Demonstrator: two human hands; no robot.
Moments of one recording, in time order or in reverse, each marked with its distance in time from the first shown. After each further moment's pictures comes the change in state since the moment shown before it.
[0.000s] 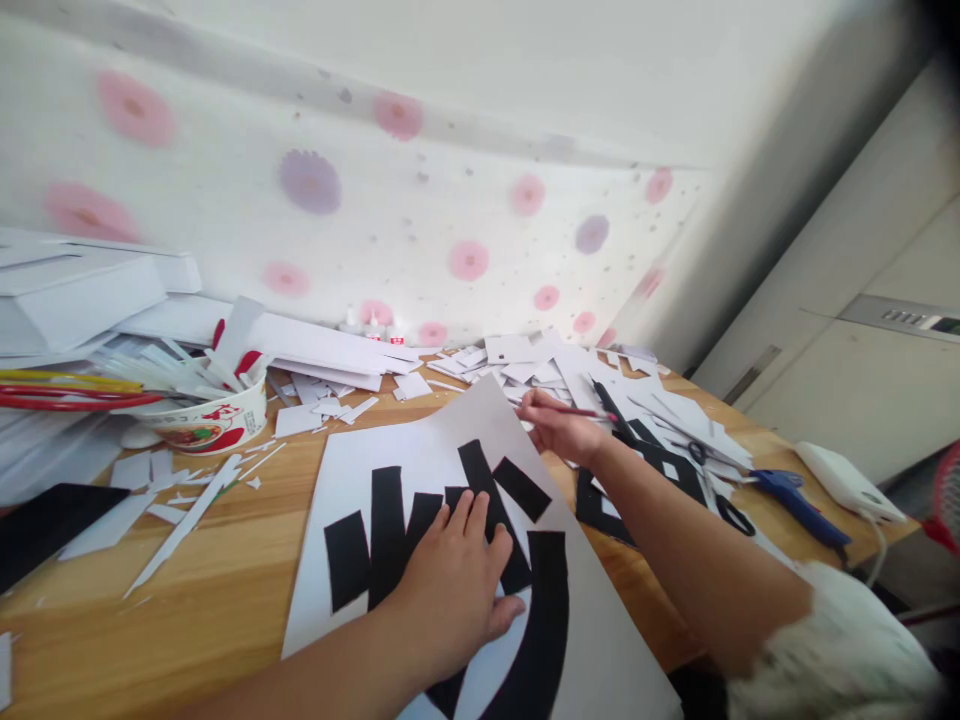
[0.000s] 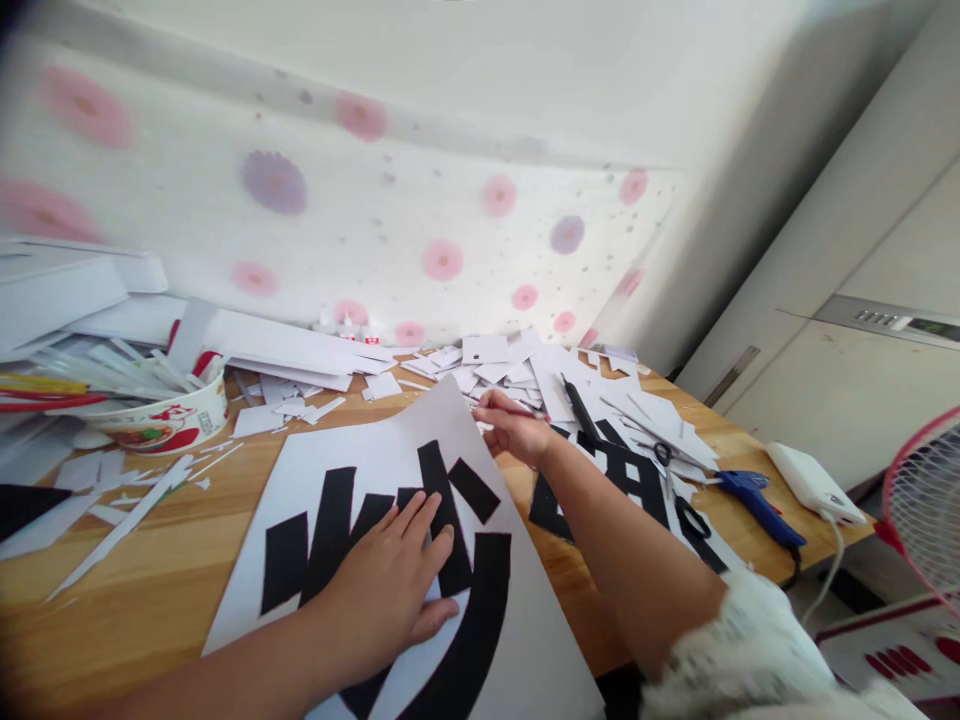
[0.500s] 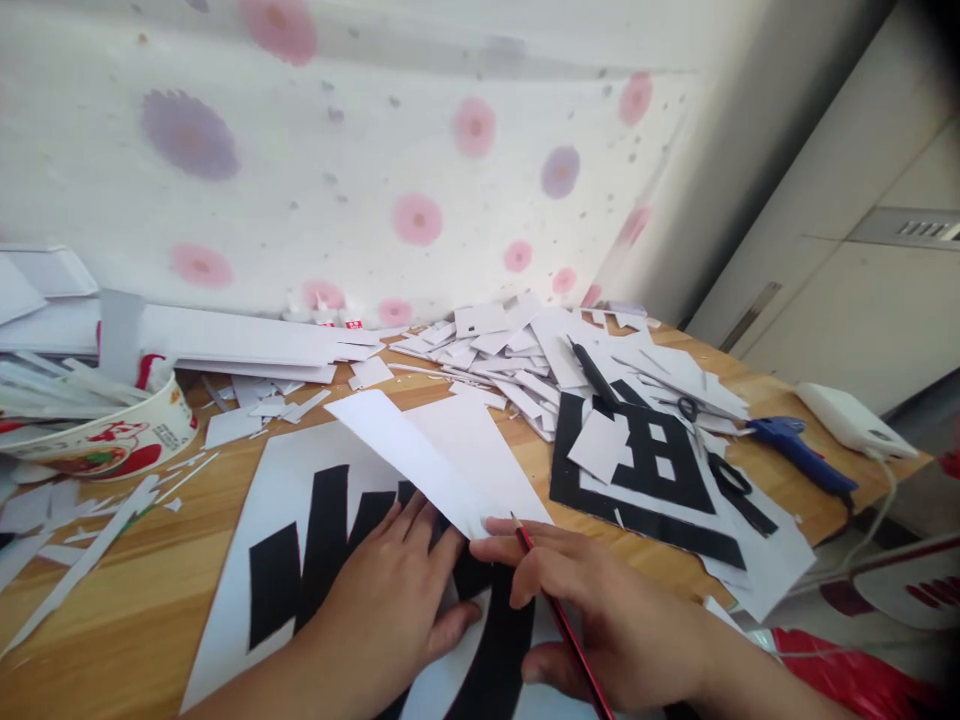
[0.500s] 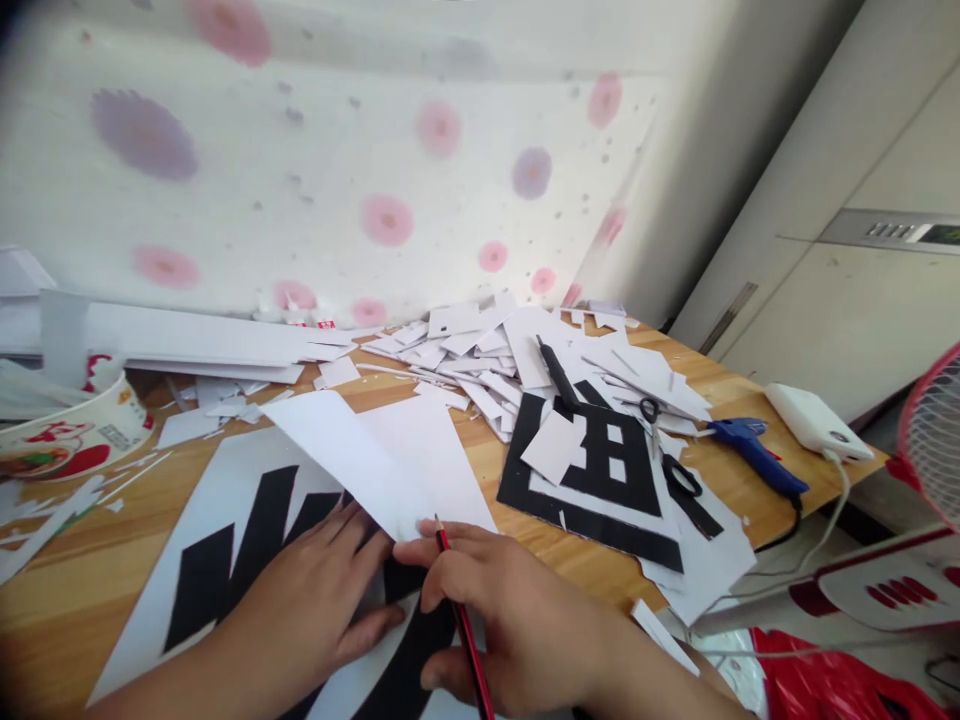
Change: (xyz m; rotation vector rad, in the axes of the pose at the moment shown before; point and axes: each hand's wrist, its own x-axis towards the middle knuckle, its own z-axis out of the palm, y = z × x) left_hand 0.004 0.003 -0.008 0.110 -0.052 0.001; right_hand -0.143 -0.002 0.041 -0.178 -0.184 -0.400
